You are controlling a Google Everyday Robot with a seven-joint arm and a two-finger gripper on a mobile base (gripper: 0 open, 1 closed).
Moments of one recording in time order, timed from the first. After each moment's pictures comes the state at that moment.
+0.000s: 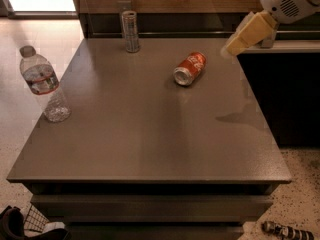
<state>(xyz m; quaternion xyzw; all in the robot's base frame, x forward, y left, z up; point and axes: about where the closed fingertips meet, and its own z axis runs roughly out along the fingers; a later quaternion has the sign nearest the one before) 0.601 -0.186 1.022 -0.50 0.76 -0.01 0.41</state>
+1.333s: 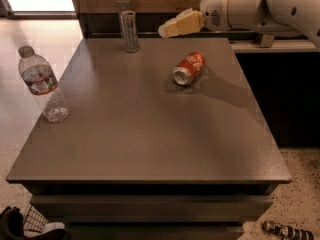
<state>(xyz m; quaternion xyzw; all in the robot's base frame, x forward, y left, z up) 0.710 -0.066 1.008 -0.41 0.68 0.20 0.57</state>
